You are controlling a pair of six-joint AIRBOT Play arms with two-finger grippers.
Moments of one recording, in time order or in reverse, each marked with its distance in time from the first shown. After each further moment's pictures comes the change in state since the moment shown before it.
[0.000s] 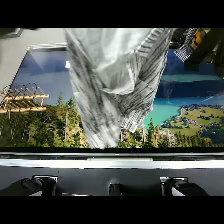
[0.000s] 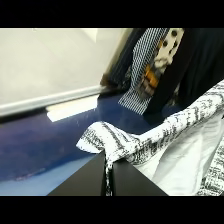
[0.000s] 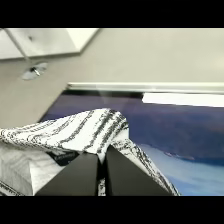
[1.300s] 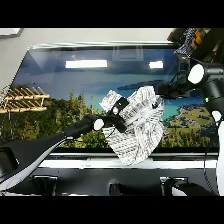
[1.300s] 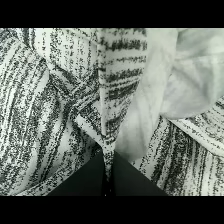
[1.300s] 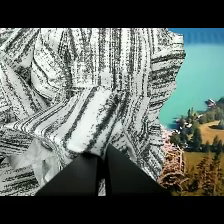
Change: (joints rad) left arm -0.313 -0.454 -0.880 -0.346 0.607 0.530; right arm -0.003 -0.155 -0.608 -0.437 0.236 0.108
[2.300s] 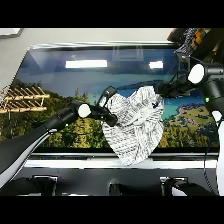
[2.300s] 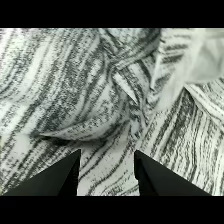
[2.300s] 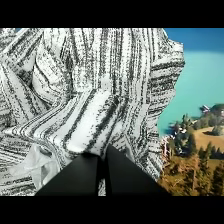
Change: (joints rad) left arm 0.126 0.116 0.043 0.029 -0.348 -0.064; right arm 0.000 0.000 0.002 0.000 -0.028 -0.026
